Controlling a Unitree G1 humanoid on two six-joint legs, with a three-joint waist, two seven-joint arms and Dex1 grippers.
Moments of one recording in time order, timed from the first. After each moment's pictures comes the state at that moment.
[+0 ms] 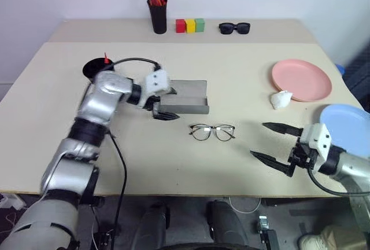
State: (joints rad) left arm -0.77 0.62 -0.16 0.19 -0.11 0.34 -1.34; right arm 0.08 -0.83 -0.24 -0.26 0.49 0.14 1.11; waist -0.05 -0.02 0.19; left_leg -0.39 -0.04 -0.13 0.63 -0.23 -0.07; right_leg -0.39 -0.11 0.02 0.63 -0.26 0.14
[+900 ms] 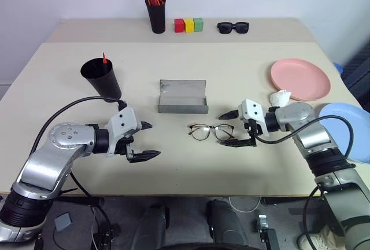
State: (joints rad) left arm -0.23 0.82 -0.02 -0.46 -0.34 0.68 -1.03; right arm -0.64 -0.66 0.26 0.36 0.16 0.07 1.37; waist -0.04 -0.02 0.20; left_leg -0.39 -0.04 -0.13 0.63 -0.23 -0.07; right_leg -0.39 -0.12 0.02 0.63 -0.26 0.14
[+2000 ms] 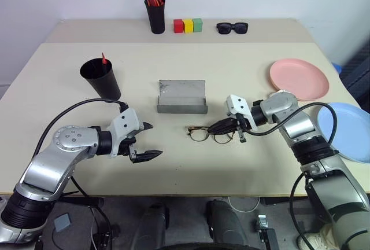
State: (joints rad) left arm -0.21 0.82 -0.05 -0.46 -0.36 0.68 -0.98; right arm -0.72 -0.60 0.30 0.37 0.13 0.16 1.46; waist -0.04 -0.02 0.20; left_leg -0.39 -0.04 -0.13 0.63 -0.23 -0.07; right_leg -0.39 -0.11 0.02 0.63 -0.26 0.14
